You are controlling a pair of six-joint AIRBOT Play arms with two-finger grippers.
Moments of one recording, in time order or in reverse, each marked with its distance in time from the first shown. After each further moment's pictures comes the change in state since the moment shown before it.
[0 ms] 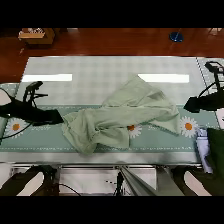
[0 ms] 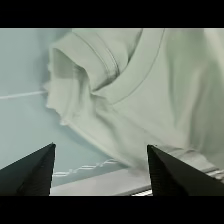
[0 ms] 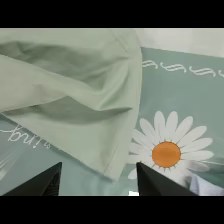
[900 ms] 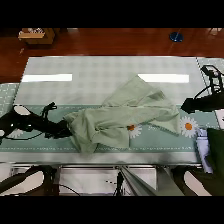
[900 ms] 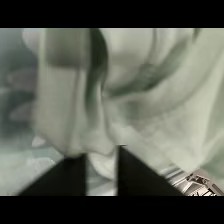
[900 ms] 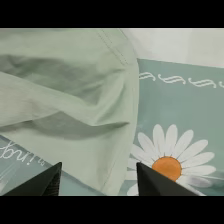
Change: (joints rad) left arm 0.045 -0.275 -0.209 -0.182 0.155 0.098; right arm 0.000 0.000 -0.065 0.006 -0.110 0.006
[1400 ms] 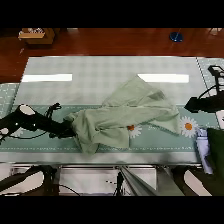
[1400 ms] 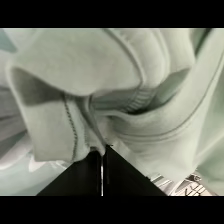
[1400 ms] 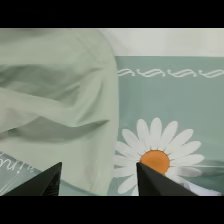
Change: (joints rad) left arm -0.036 -0.030 0.000 -0.019 0.010 0.009; right arm -0.099 -0.007 -0.001 0.000 -0.007 0.037
